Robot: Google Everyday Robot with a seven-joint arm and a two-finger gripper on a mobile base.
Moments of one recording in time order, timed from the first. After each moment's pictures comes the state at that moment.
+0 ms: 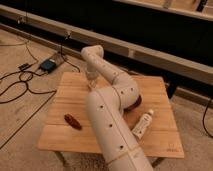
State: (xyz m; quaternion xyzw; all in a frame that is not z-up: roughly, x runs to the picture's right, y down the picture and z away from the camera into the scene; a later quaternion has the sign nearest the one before) arm -0.101 -0.001 0.991 -0.36 0.18 0.52 0.76
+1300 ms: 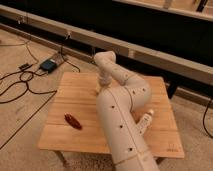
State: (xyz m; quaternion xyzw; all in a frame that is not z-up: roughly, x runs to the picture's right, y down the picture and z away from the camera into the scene) arm 0.021 0.037 1.000 -0.33 0.29 0.59 0.67
